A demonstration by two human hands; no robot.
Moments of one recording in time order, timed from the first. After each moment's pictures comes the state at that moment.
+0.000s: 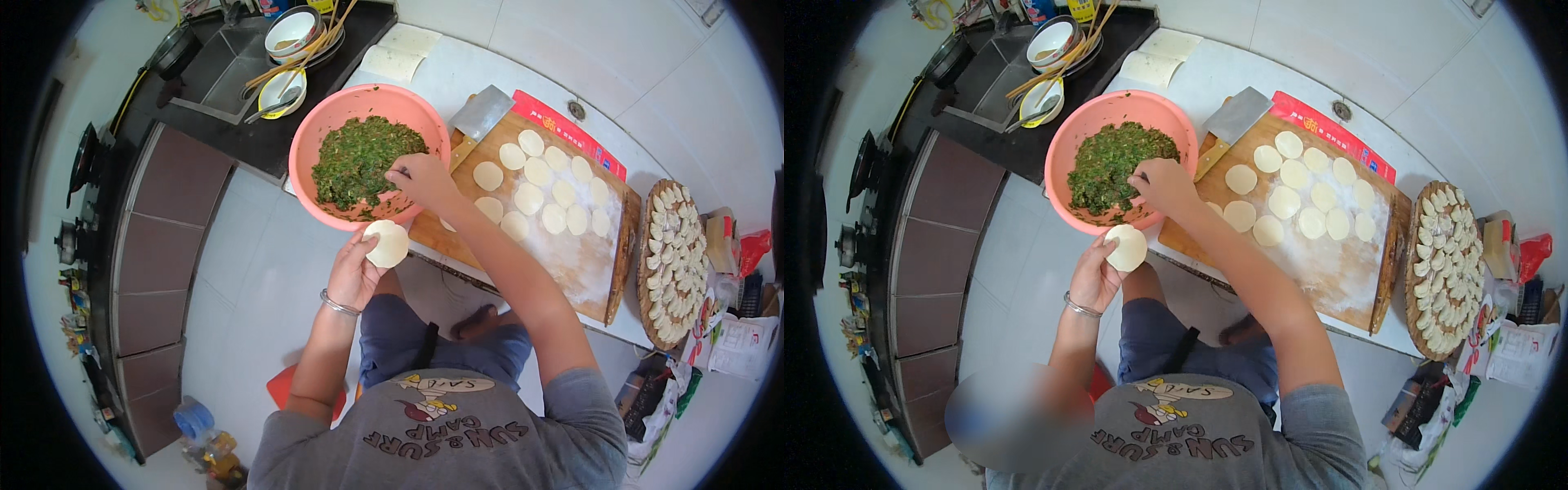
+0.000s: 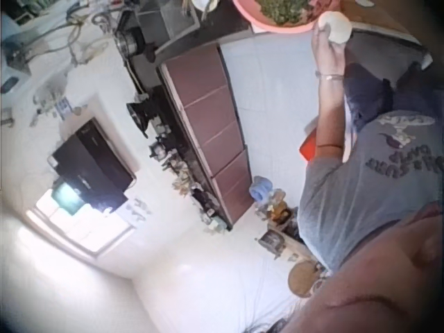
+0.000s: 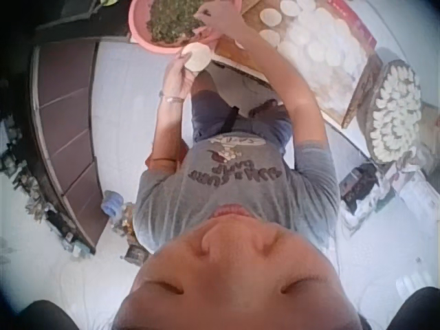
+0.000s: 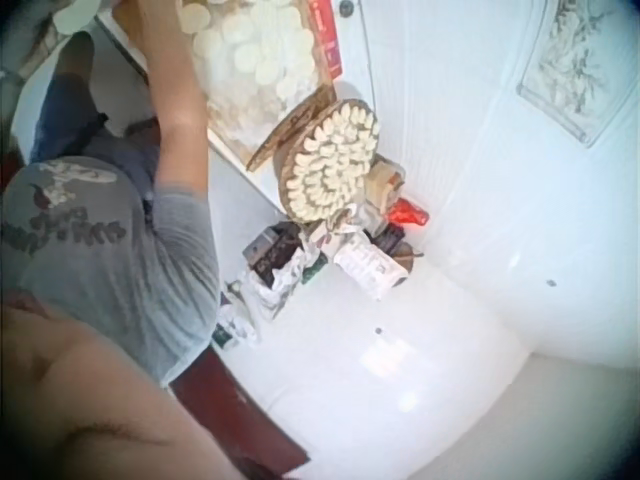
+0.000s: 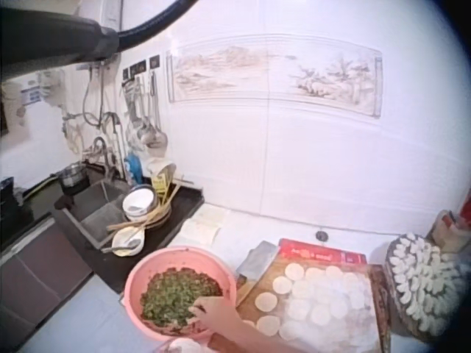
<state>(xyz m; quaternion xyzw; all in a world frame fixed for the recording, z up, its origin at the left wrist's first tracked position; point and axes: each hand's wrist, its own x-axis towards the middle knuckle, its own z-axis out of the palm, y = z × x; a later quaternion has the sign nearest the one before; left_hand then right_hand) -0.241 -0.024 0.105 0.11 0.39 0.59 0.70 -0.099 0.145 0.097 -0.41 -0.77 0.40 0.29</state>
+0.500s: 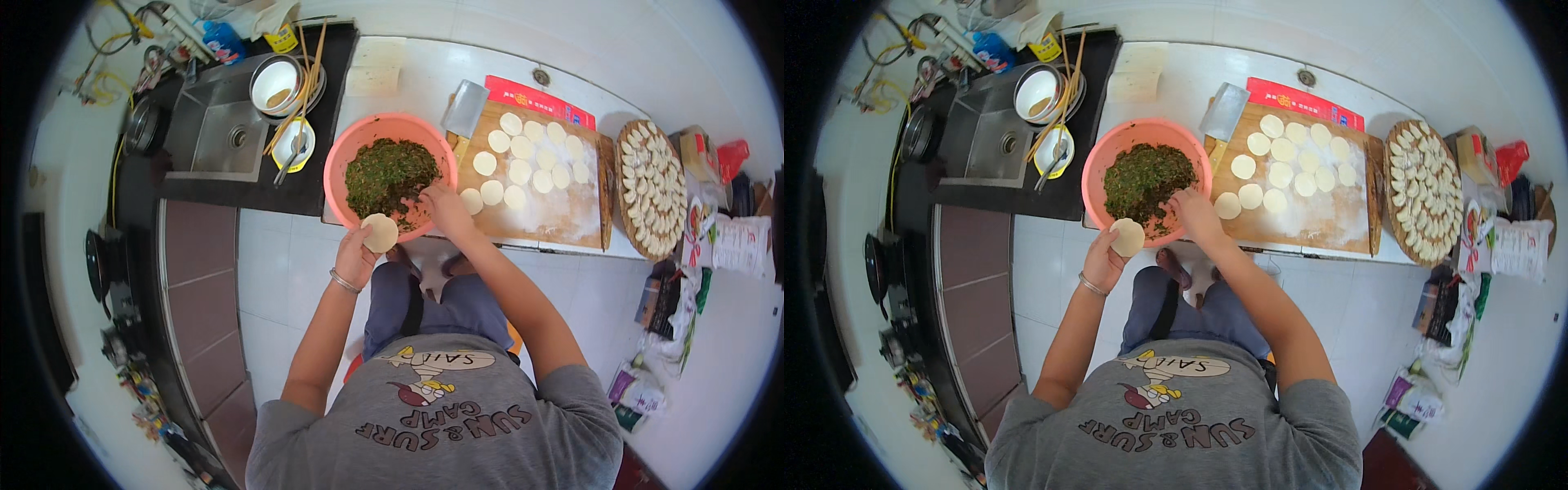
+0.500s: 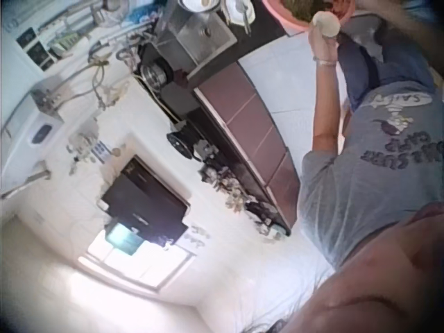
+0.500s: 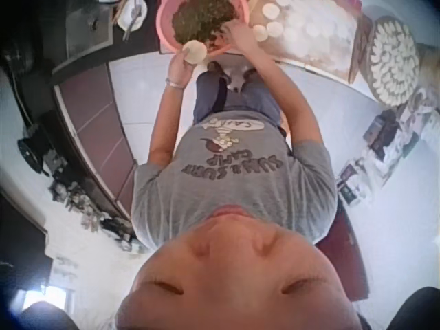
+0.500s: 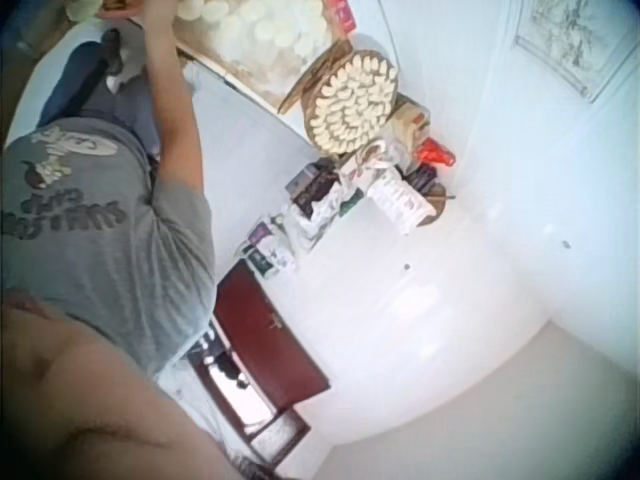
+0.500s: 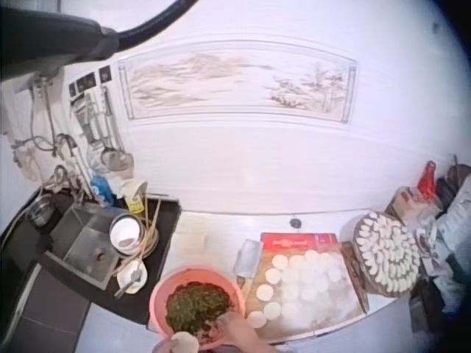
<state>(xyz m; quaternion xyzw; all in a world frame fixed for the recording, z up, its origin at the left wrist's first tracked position) -0.347 0.050 0.193 0.13 0.46 0.44 0.76 -0.125 0.095 0.128 -0.61 -0.69 0.25 0.30</state>
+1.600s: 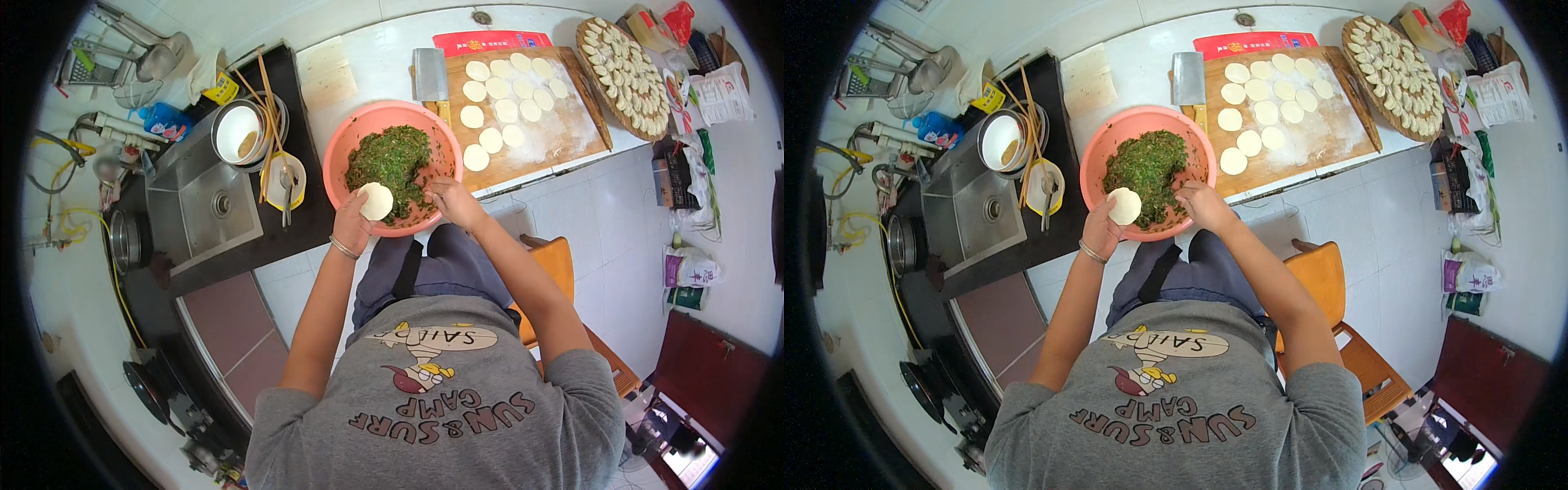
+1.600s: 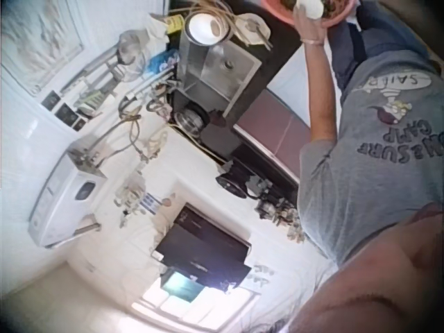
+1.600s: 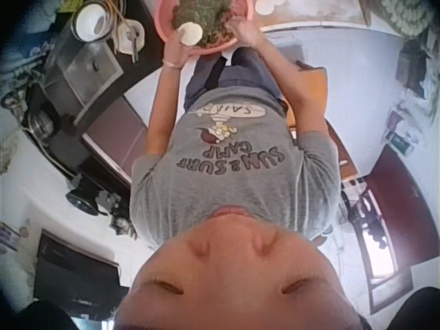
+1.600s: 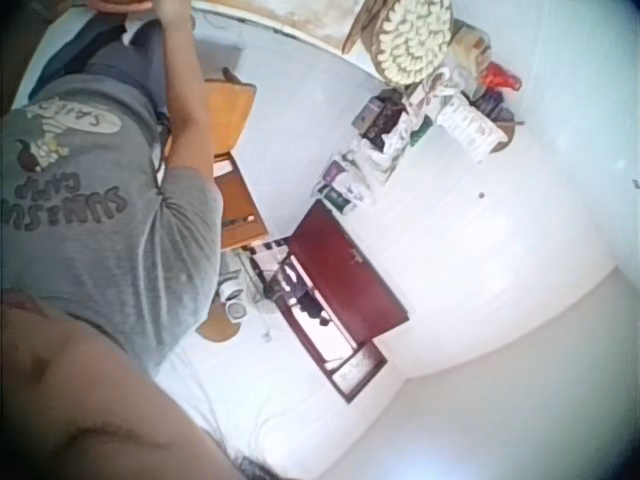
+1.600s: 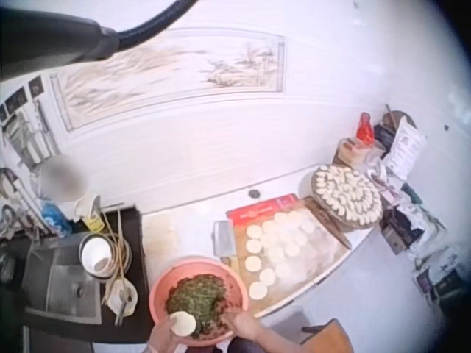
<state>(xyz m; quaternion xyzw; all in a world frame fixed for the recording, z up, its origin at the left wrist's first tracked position) -0.413 0.163 0.143 0.25 0.40 0.29 0.83 -0.179 0.058 0.100 -0.65 -0.66 0.22 0.31</state>
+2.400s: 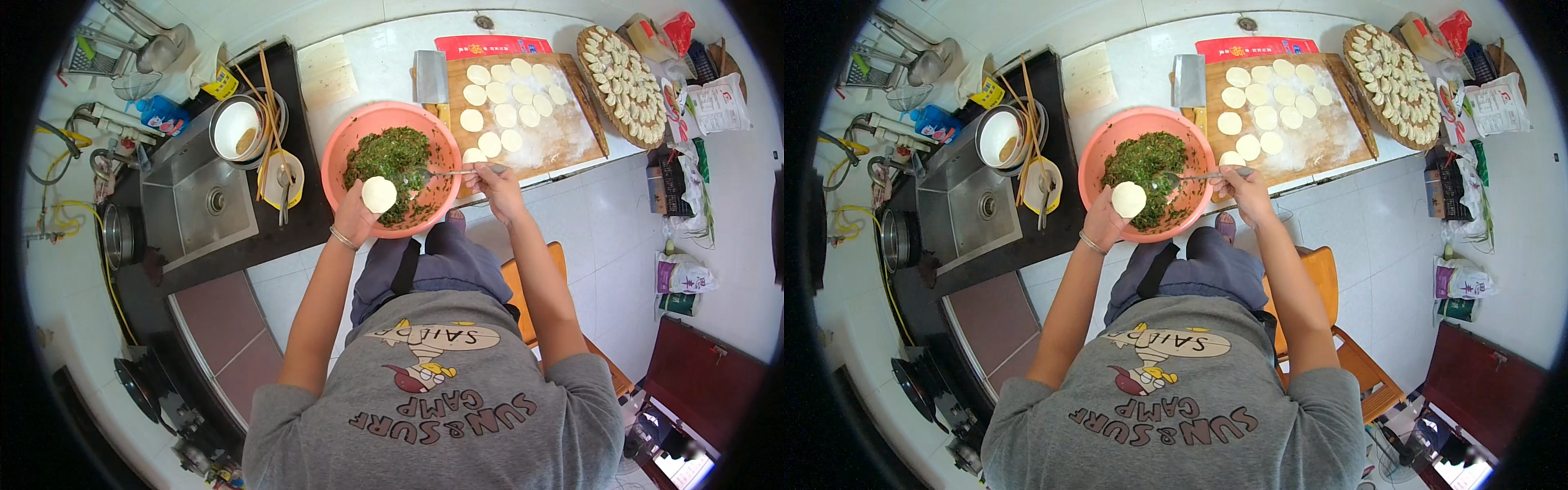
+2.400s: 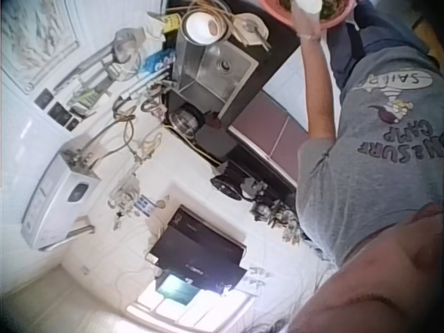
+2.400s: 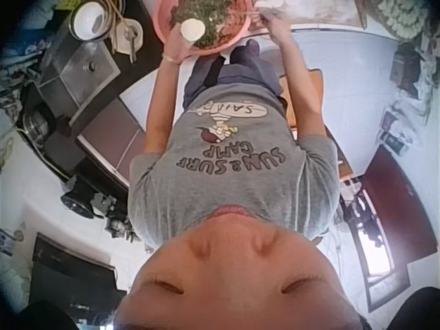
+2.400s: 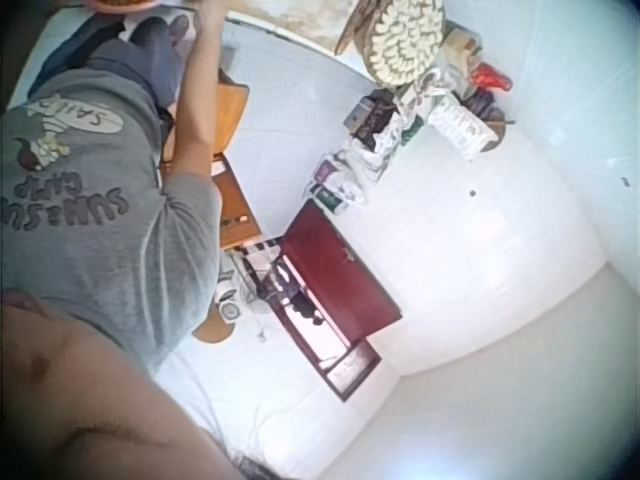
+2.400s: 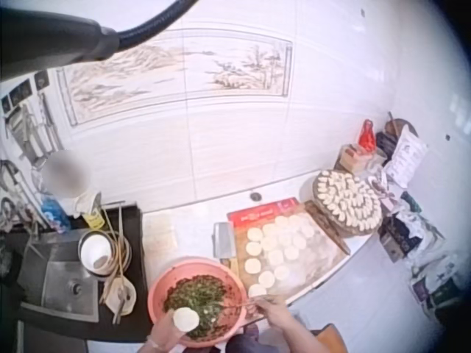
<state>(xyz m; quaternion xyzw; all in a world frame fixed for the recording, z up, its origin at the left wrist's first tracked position) -0.398 0.175 0.135 0.19 0.38 0.27 0.86 -0.123 0.040 0.158 -0.55 -0.17 0.54 0.61</state>
